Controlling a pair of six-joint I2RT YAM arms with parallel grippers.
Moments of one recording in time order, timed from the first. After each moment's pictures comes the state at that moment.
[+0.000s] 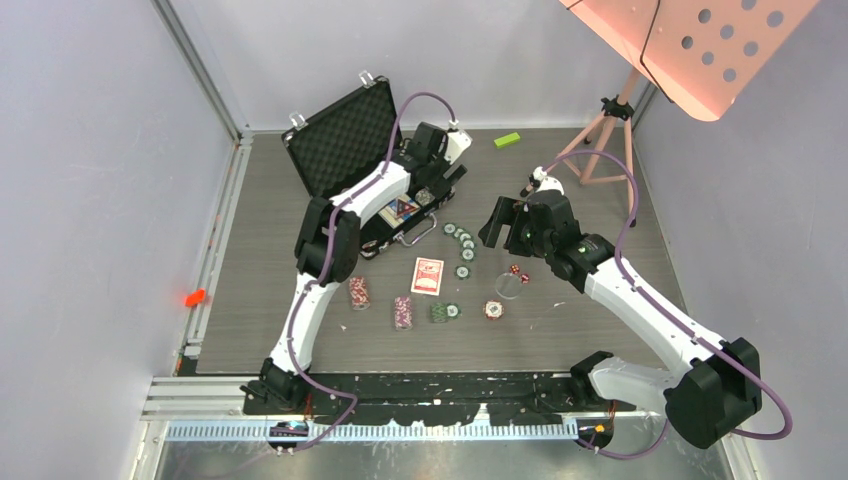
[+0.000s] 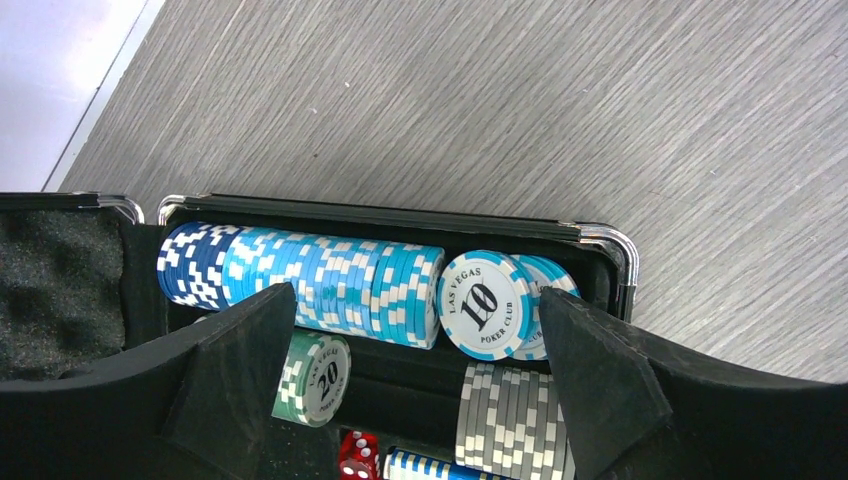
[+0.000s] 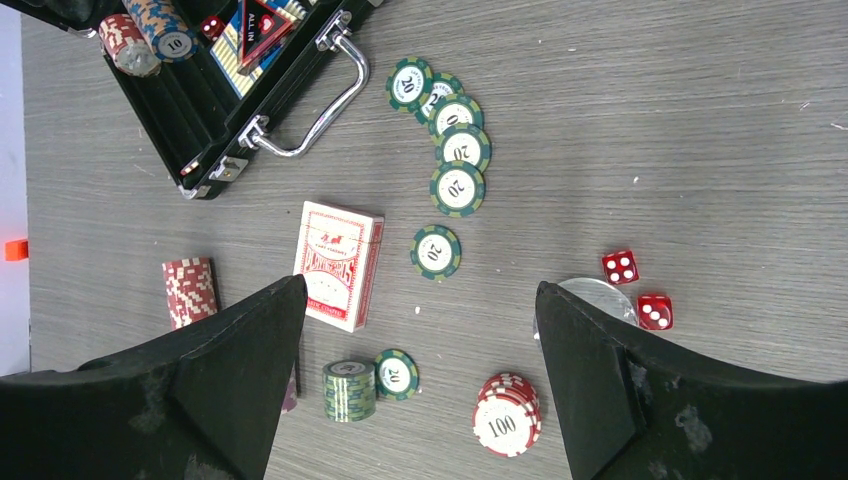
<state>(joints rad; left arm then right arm) -0.55 2.40 2.08 -0.41 -0.06 0.39 0.49 1.12 0.88 -0.39 0.06 0.61</state>
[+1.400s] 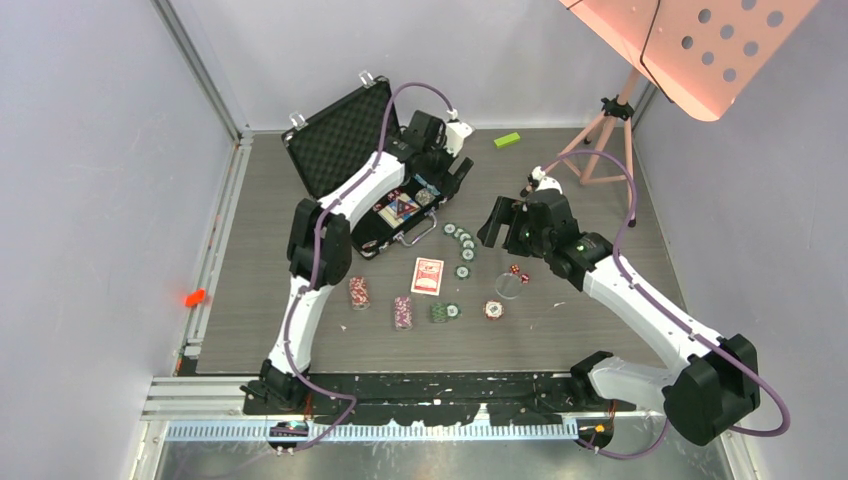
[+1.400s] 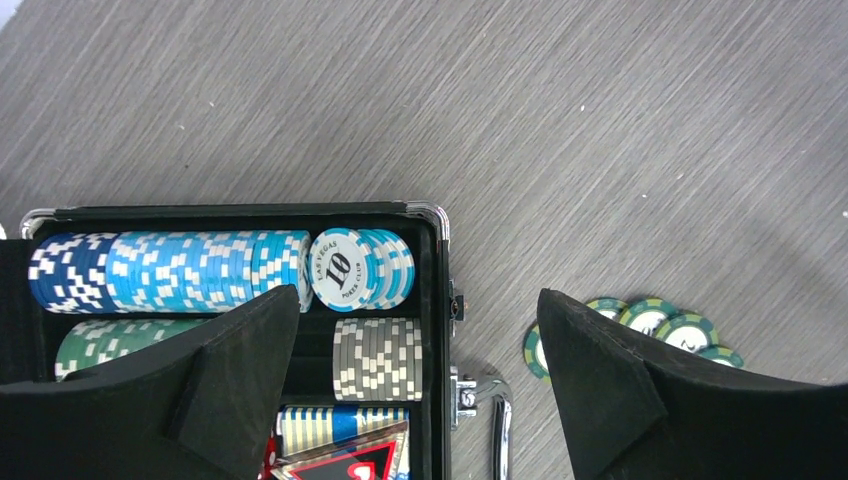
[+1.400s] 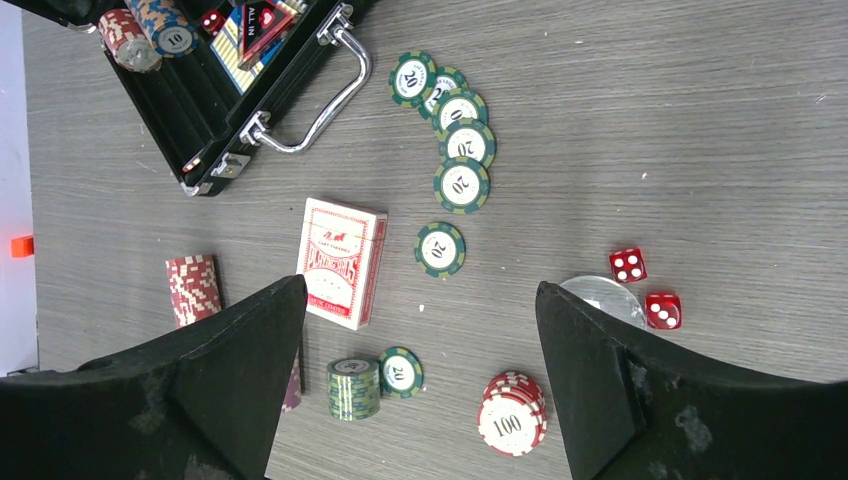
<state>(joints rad) -0.55 2.31 2.13 -0.57 0.21 0.24 0.48 1.13 0.88 -0.39 0.05 0.62</state>
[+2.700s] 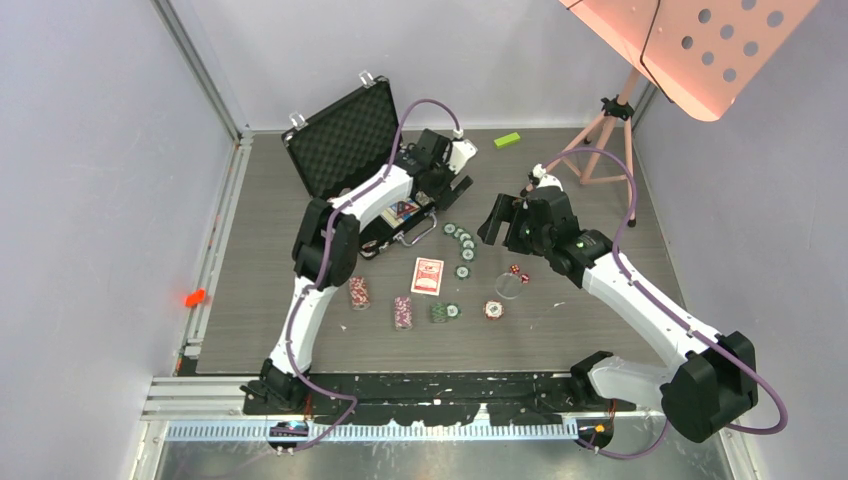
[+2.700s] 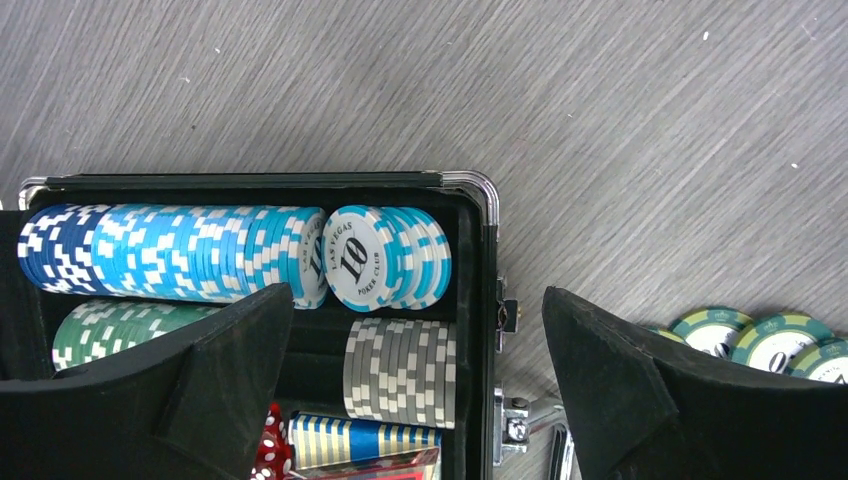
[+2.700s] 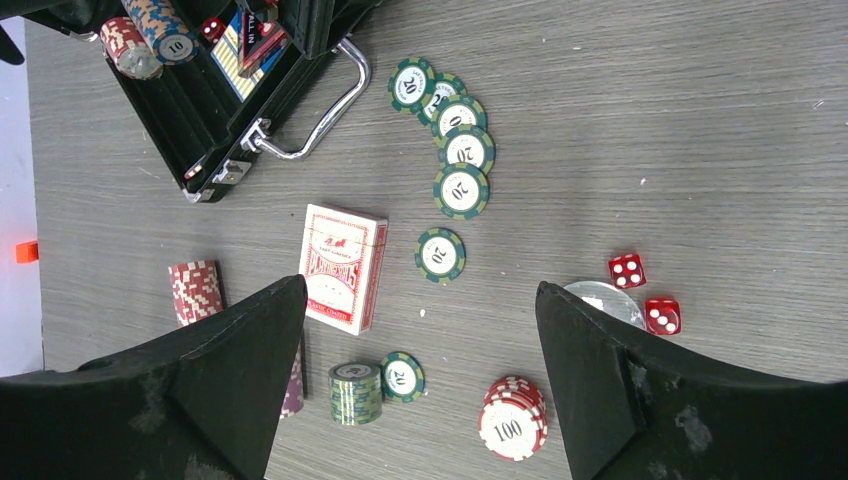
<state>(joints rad) -0.58 2.34 2.02 -0.47 0.04 0.33 0.47 1.15 0.89 -0.39 0.04 0.62</state>
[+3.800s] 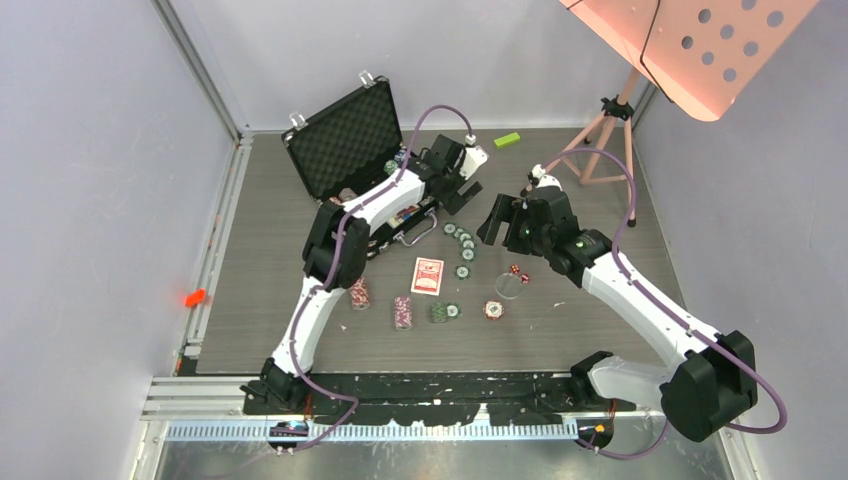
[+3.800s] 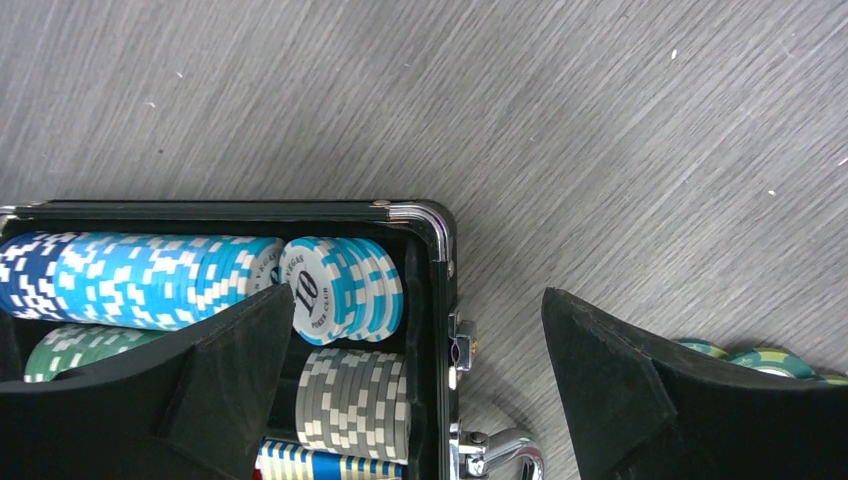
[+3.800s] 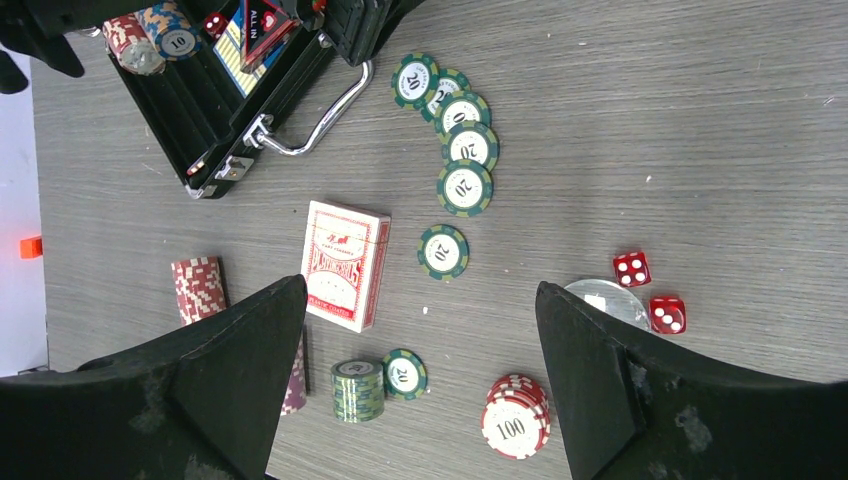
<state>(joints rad) -0.63 2.39 2.08 -0.50 -0.04 0.34 0.47 1.16 0.89 -0.39 0.03 0.62</state>
